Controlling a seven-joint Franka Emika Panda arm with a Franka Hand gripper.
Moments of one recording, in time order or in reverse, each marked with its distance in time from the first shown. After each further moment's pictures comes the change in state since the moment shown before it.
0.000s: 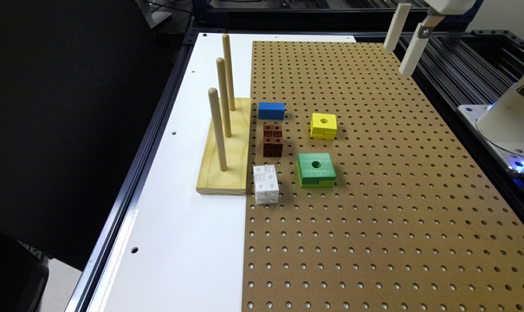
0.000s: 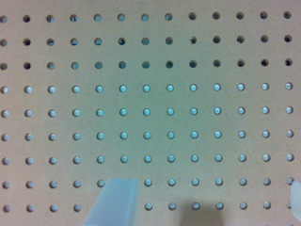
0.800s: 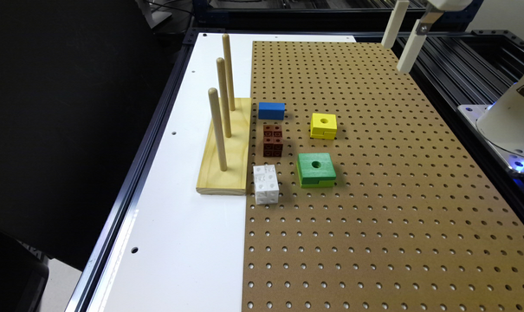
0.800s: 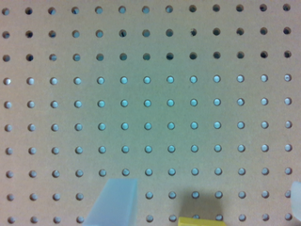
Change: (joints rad) arm -0.001 0.001 0.002 0.017 0.000 0.003 0.000
